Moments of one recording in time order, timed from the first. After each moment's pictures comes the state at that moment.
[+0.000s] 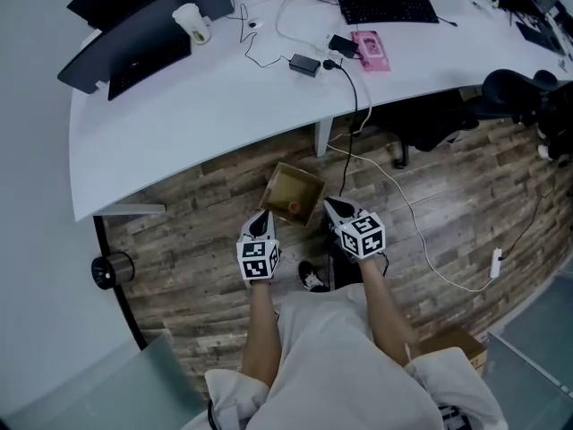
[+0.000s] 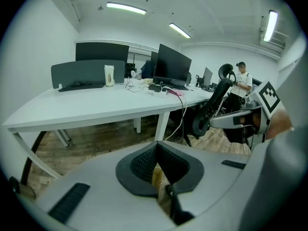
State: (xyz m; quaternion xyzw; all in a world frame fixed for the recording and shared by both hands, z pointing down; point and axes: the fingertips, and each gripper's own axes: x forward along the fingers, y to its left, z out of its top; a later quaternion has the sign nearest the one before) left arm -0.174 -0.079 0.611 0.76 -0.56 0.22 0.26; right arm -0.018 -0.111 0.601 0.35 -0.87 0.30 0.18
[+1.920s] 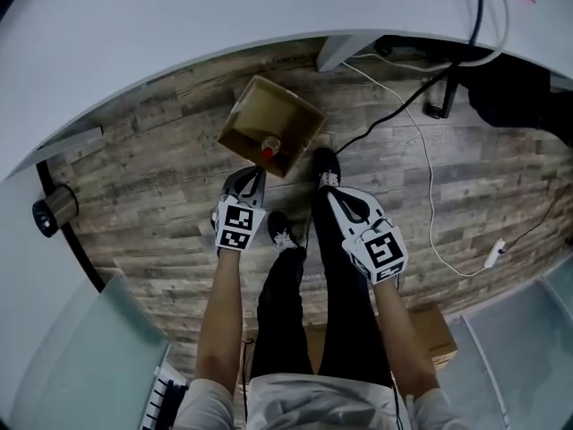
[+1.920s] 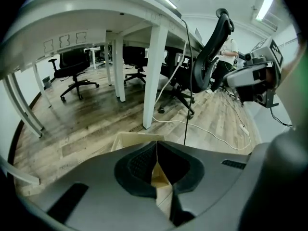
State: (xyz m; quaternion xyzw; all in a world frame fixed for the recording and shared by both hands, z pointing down) left arm -0.139 -0.112 1.017 0.78 -0.43 0.34 0.29; right arm 0.001 -0.134 0.904 0.27 -0.88 0.29 0.25
